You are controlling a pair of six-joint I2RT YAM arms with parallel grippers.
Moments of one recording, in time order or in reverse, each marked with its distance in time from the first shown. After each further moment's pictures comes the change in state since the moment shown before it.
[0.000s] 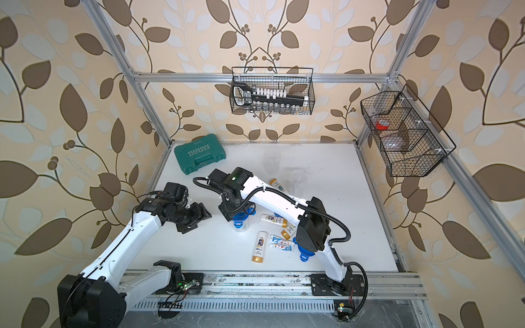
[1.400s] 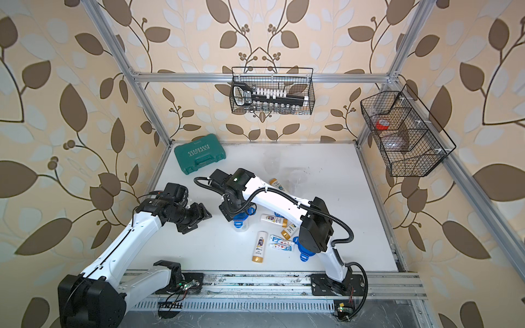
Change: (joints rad) left arm 0.000 -0.005 -0.012 0.015 0.000 -0.015; right arm 0.000 -0.021 -0.030 0.029 0.000 0.000
